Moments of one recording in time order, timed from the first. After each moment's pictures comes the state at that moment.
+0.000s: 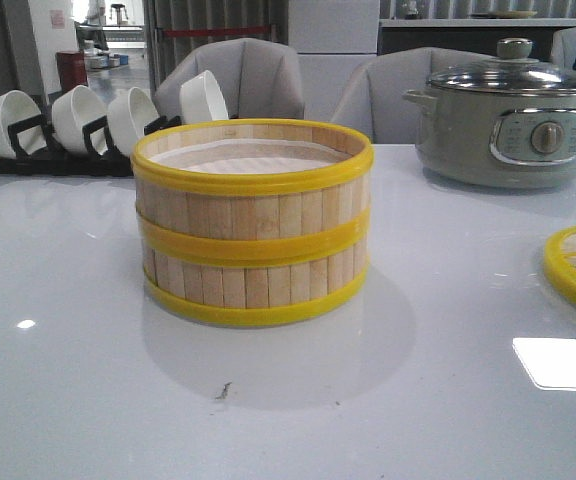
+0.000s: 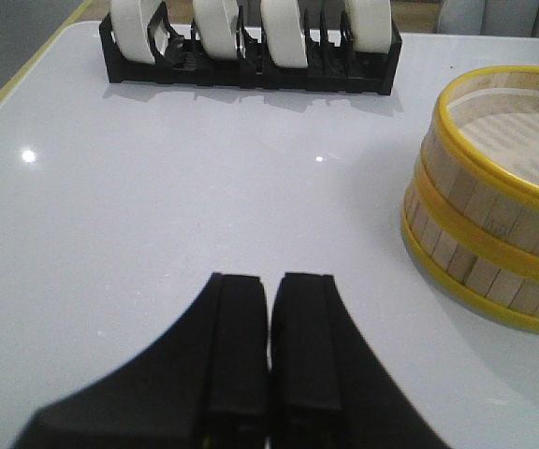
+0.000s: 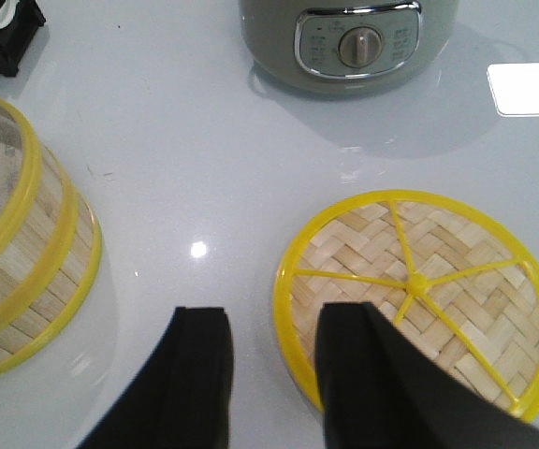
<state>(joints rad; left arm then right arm) -0.14 0.43 -0.40 0.08 0.40 -0.16 -0.01 0.90 -0.82 0.09 0.53 0.06</state>
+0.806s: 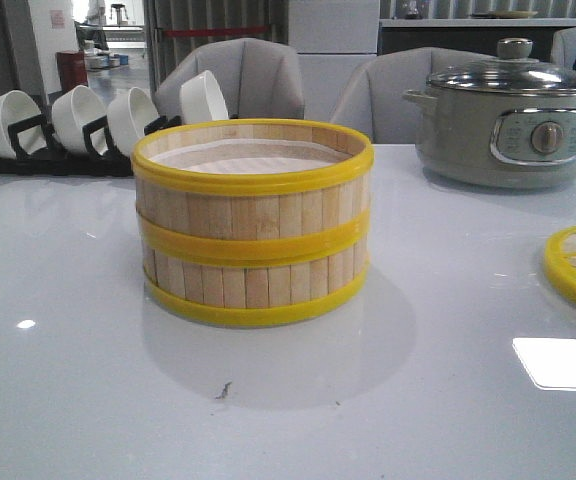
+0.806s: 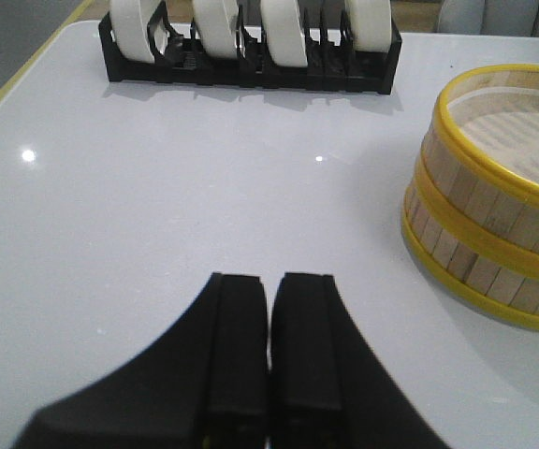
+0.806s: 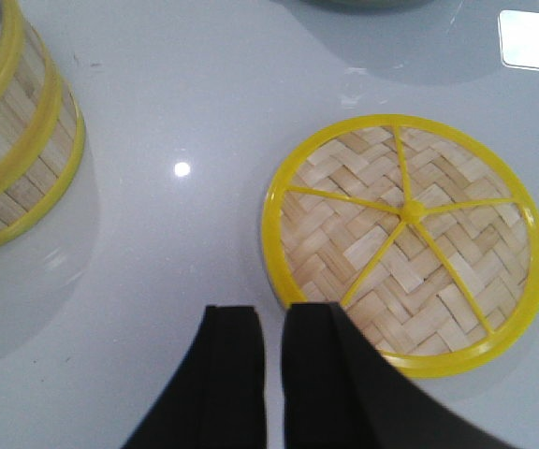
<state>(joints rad) -0.14 0.43 -0.39 0.08 0.40 -0.16 -0.01 0.90 -0.82 0.09 0.68 -0.07</state>
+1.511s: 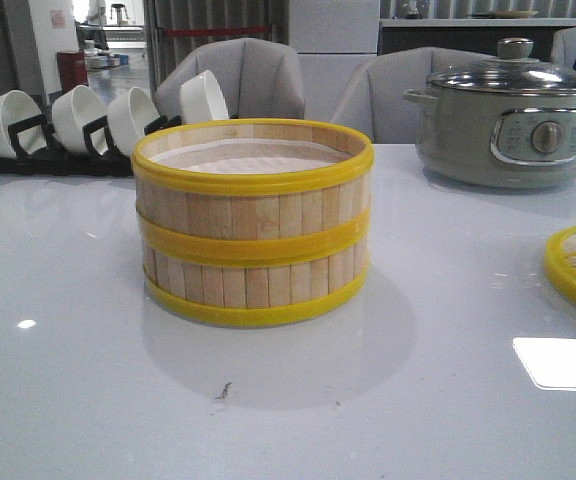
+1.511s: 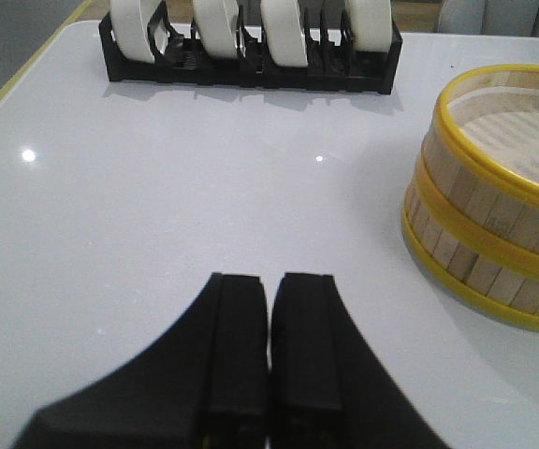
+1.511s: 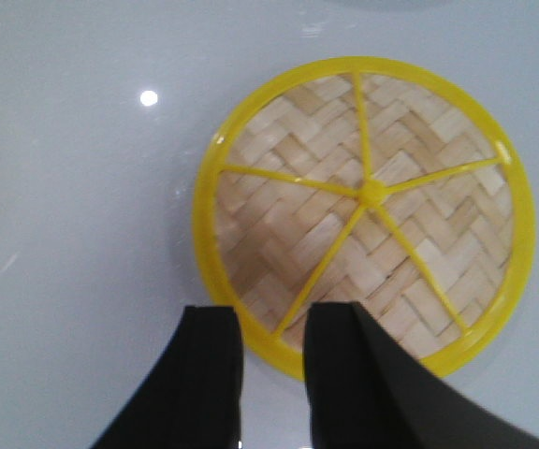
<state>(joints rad) -0.14 0.43 -0.39 0.08 0.40 -0.16 -0.14 1.25 -0.95 0.09 0.65 -0.08</state>
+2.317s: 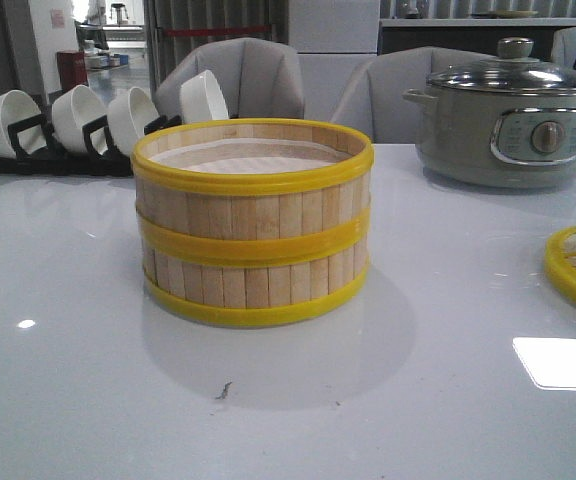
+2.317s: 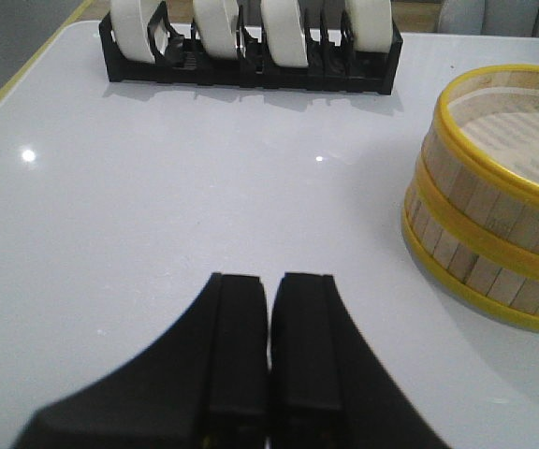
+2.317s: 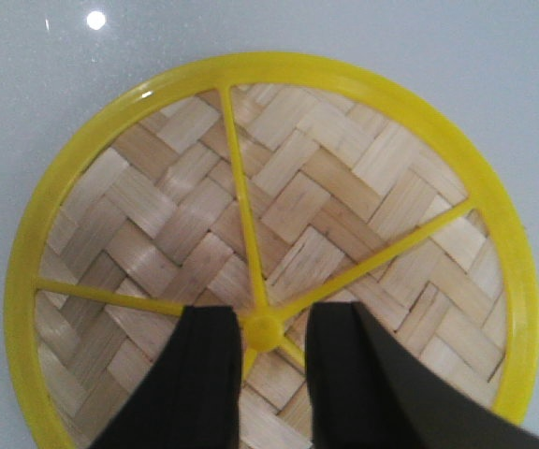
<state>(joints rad) -0.14 0.43 -0.39 0.08 0.40 -0.16 -0.25 1.75 -1.23 0.10 0.65 -0.07</state>
